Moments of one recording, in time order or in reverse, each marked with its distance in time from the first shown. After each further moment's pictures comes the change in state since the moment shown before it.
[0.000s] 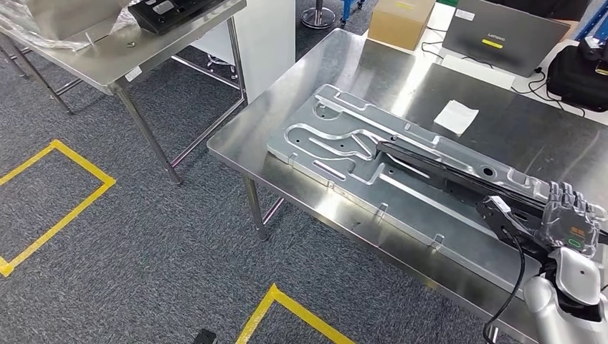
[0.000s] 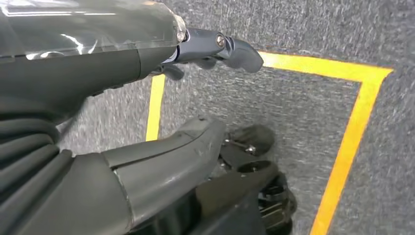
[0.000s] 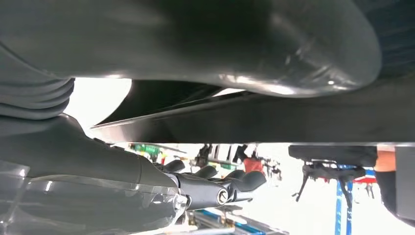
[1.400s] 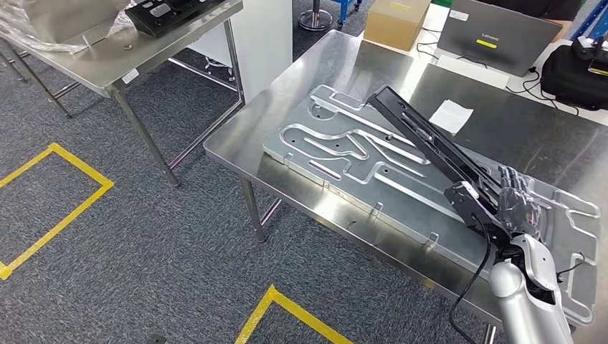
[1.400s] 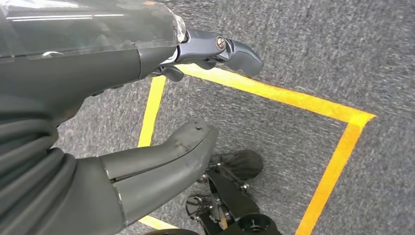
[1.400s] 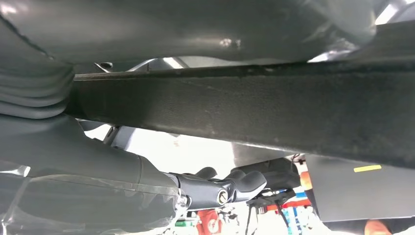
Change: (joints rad) left arm 0.035 0.207 0.074 -0.013 0.095 -0.146 -0.098; right arm -0.069 0.117 0.087 0.045 -0.271 -0.027 -0.113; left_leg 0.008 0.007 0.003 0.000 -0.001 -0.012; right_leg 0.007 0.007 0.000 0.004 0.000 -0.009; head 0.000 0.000
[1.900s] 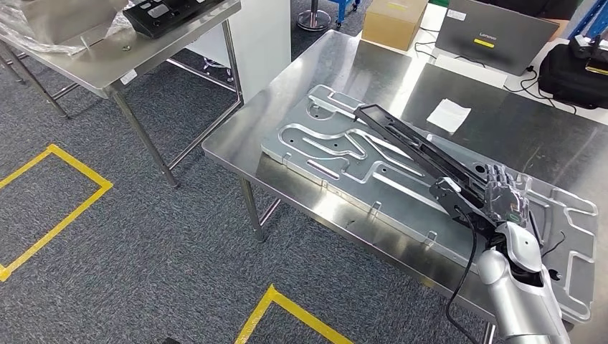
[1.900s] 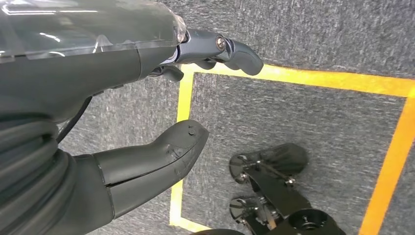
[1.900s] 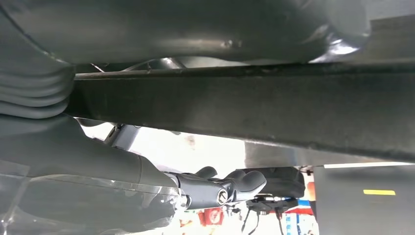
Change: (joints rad) left arm 0.000 0.000 -0.057 0.000 -0.100 0.002 0.098; right arm -0.088 0.004 0.074 0.092 0.105 0.034 0.059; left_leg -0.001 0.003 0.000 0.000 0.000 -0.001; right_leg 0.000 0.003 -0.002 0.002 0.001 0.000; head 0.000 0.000
